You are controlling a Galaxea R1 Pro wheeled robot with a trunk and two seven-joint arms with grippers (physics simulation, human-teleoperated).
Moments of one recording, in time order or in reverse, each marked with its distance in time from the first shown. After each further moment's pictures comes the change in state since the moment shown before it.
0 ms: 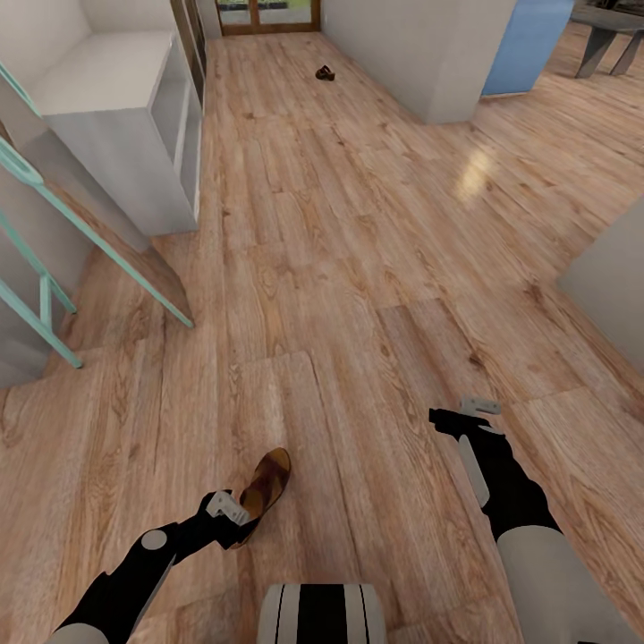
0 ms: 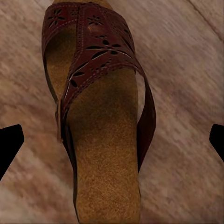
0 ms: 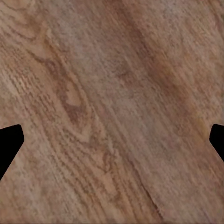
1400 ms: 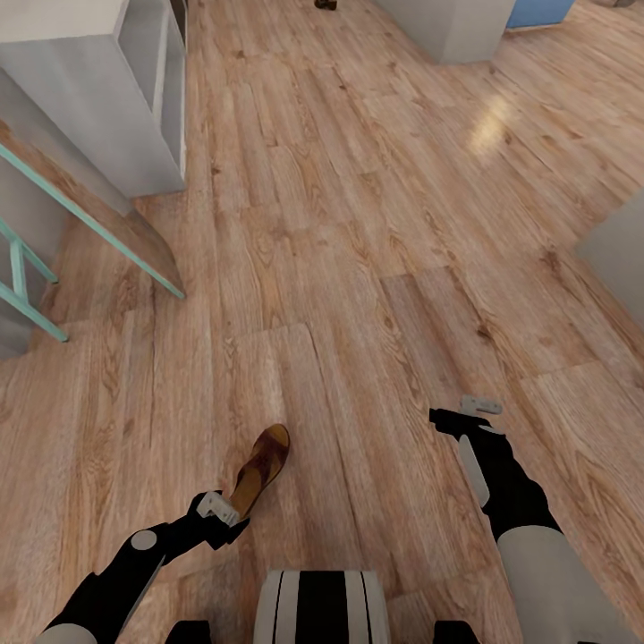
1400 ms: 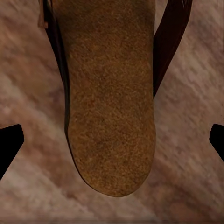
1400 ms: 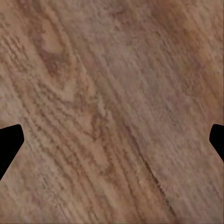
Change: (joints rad) left arm 0.000 0.035 0.001 0.003 0.000 0.001 0.000; right arm 0.000 0.000 -0.001 -0.001 0.000 0.000 -0.001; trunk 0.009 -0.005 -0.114
